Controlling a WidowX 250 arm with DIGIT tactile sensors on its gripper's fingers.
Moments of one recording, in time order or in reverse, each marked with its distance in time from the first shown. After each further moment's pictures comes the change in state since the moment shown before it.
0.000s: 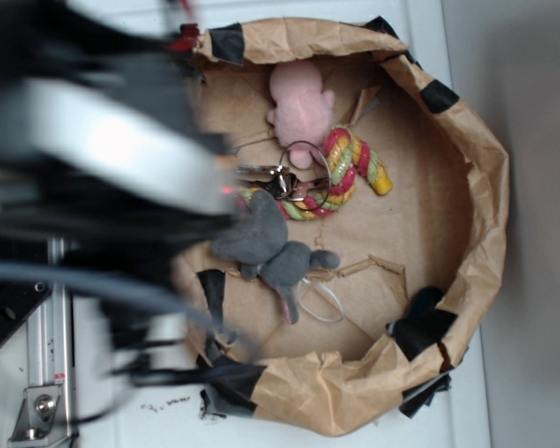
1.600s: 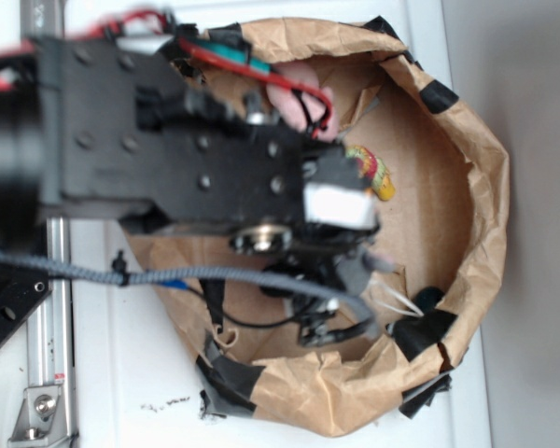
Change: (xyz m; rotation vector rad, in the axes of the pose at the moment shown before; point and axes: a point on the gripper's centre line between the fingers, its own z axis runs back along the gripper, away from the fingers) arm 0.052 -0.007 -0.061 -0.017 -0.197 0.153
